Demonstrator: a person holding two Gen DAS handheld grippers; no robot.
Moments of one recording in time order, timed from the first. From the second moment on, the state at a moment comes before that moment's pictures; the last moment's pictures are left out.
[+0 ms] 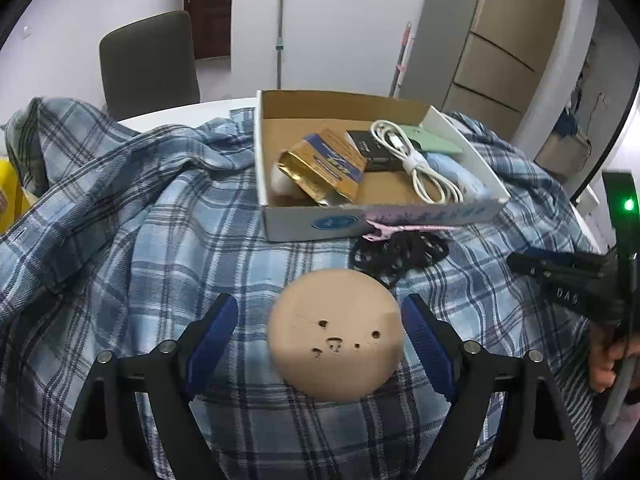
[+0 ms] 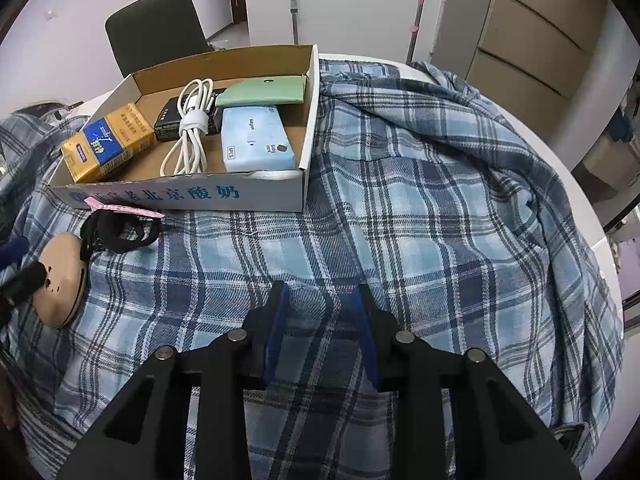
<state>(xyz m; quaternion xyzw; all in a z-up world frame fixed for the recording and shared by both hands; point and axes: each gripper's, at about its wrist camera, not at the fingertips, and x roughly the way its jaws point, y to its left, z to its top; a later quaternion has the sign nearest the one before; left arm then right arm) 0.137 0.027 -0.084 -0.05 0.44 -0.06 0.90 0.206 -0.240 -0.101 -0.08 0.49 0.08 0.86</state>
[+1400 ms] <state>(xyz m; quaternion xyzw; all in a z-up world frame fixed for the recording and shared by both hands) 0.138 0.020 -0.026 -0.01 0.36 -0.04 0.93 0.188 -0.224 -0.062 -0.05 0.44 0.10 0.89</state>
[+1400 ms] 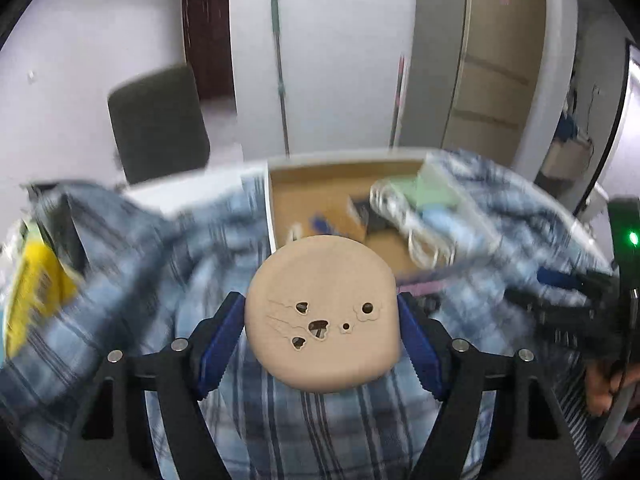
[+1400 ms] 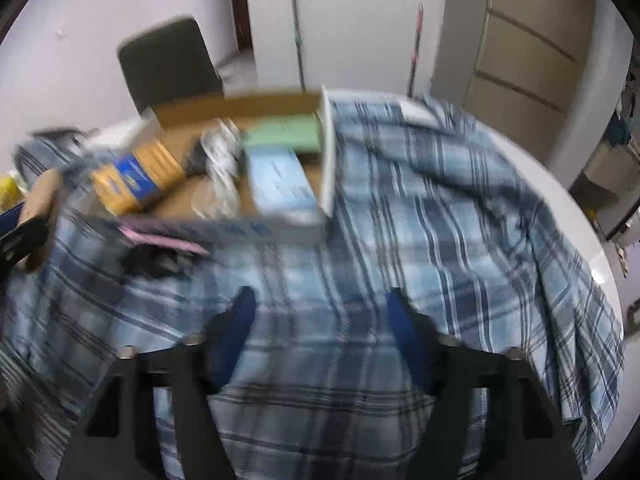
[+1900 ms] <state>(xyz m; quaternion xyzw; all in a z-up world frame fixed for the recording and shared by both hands) 0.139 0.052 -0.031 -0.05 0.26 -0.02 0.96 0.208 -0.112 -0.082 -0.04 0.47 0.16 0.86</state>
